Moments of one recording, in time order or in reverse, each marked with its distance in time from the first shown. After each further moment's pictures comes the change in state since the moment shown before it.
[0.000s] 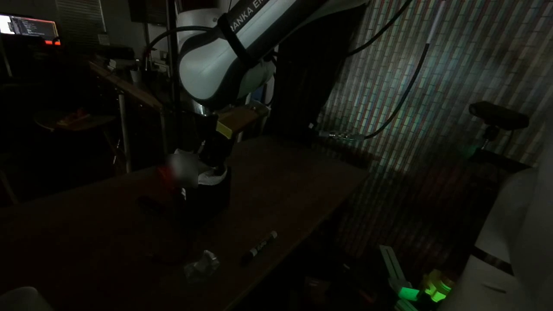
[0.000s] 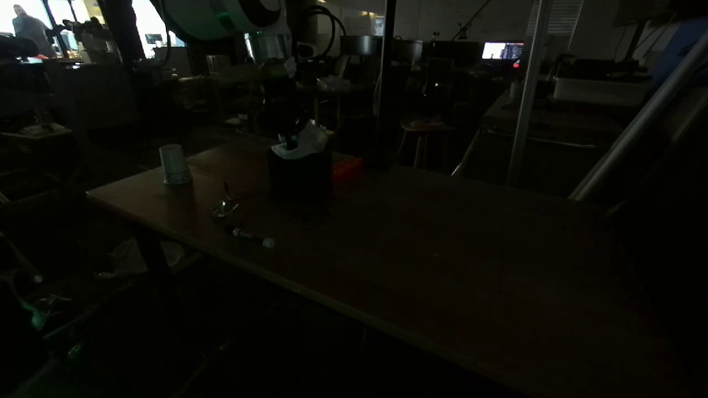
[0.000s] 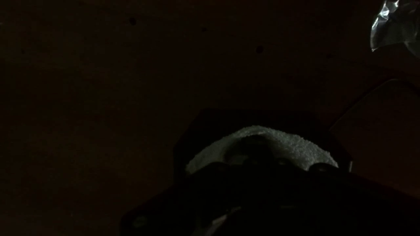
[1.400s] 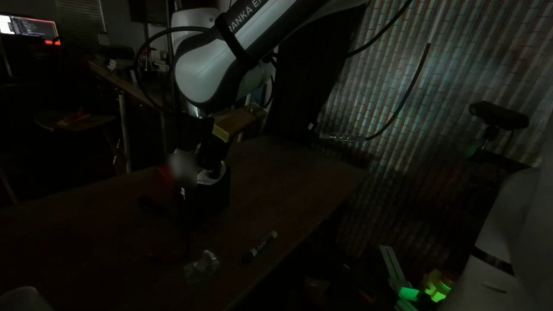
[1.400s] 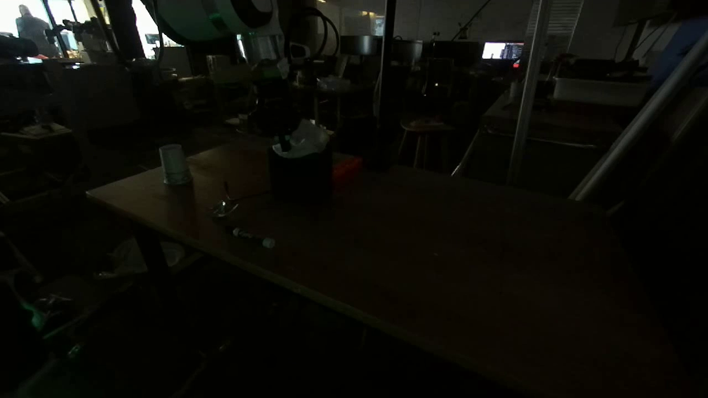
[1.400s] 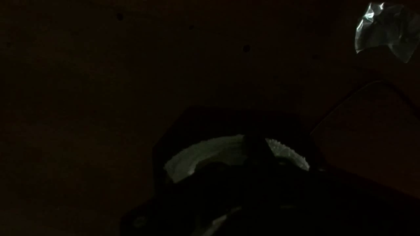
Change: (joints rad) arm 0.008 -0.006 0.020 -0.013 0.001 0.017 0.003
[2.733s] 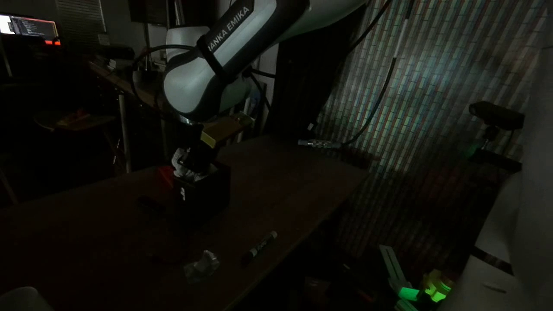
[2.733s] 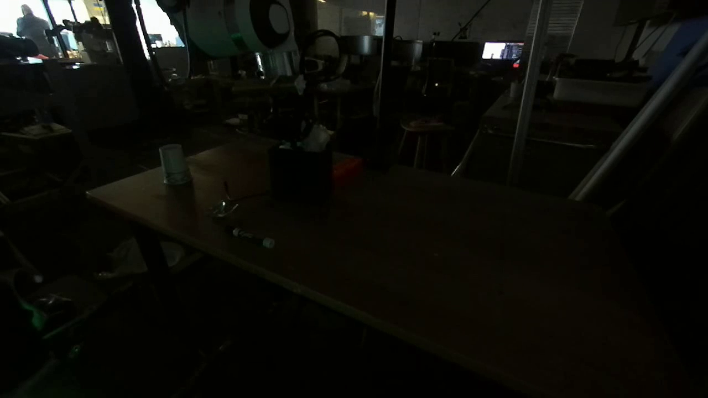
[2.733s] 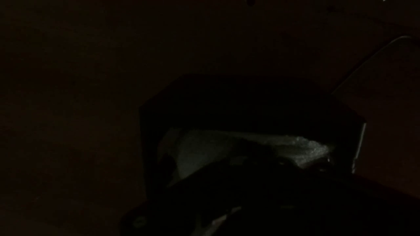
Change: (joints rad) arm -0.007 0.144 -0.009 0.116 0.027 0.055 -0.028
